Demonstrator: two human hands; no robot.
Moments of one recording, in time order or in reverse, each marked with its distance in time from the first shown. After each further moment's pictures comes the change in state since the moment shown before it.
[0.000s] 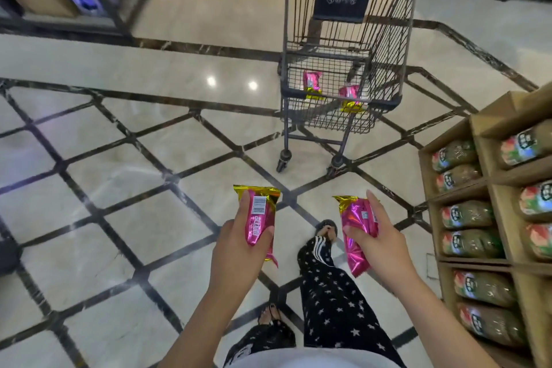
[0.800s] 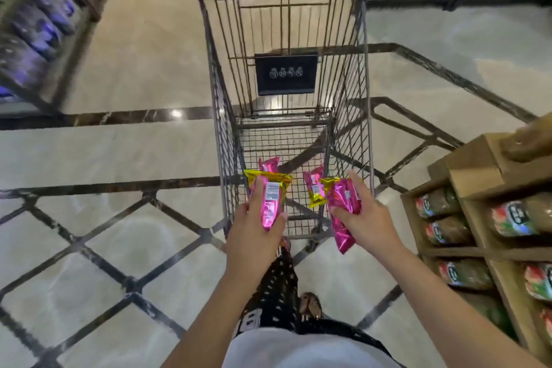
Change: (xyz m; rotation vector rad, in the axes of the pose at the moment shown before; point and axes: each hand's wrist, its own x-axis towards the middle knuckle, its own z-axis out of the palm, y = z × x) left_hand 0.386 0.220 0.067 0.153 -0.076 0.222; right_hand 0.358 -0.174 -0.117 -0.105 0.121 -0.031
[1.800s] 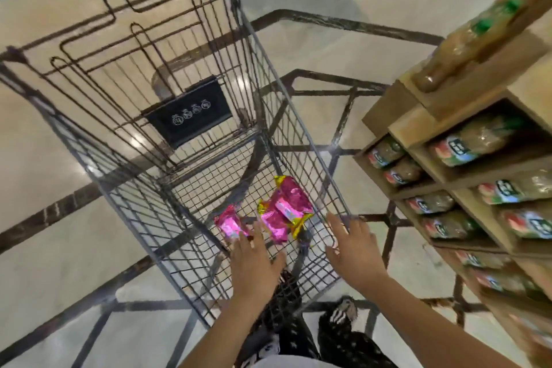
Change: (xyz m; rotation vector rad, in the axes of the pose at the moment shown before) left_hand 0.163 0.002 0.067 0.563 -0.671 0.185; right_hand 0.068 0.037 0.033 -0.582 0.057 0.331
